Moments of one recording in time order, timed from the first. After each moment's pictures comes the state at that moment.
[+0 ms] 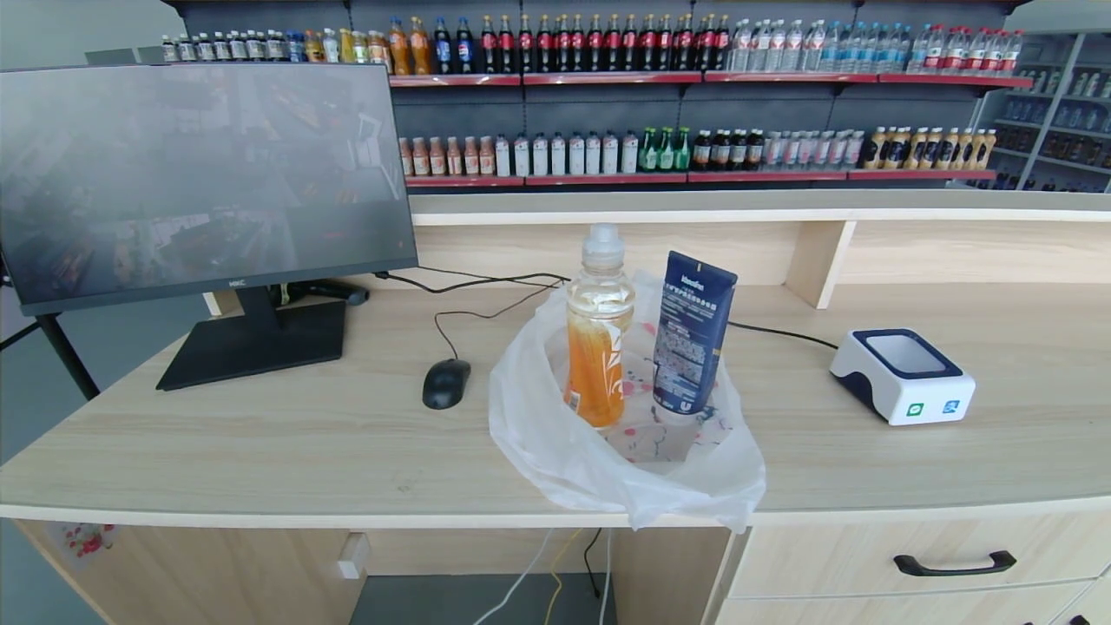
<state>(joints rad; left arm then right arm) 0.00 0.00 0.00 0.00 0.00 0.00 0.30 0.00 -0.02 0.00 0.17 -0.11</state>
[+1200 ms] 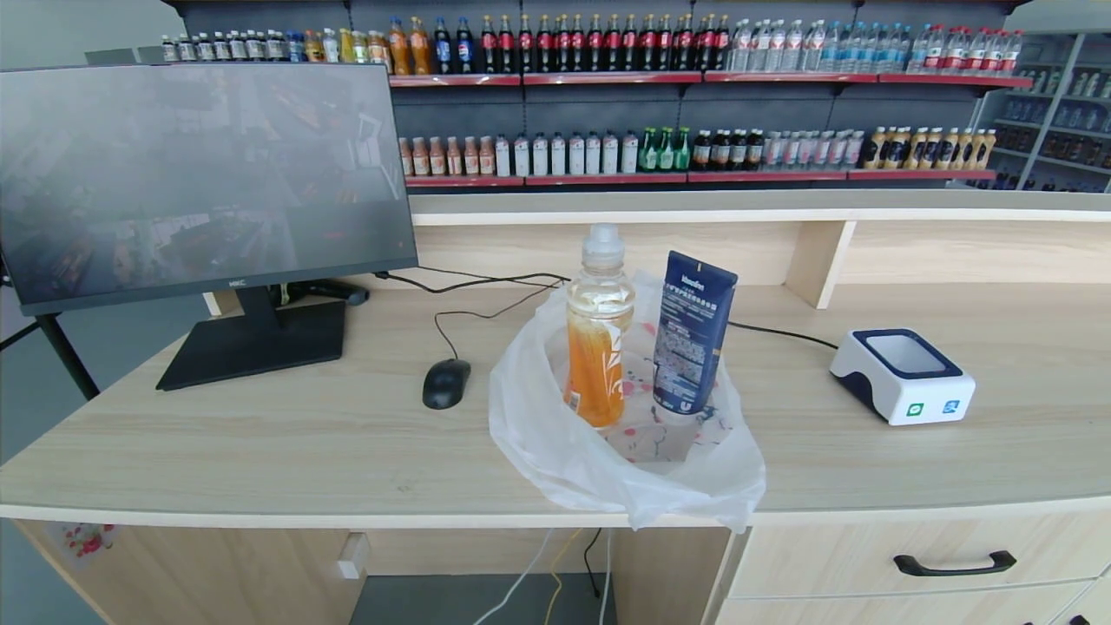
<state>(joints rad) 0.00 0.00 0.00 0.00 0.00 0.00 0.17 0.07 0.00 0.00 -0.06 -0.01</state>
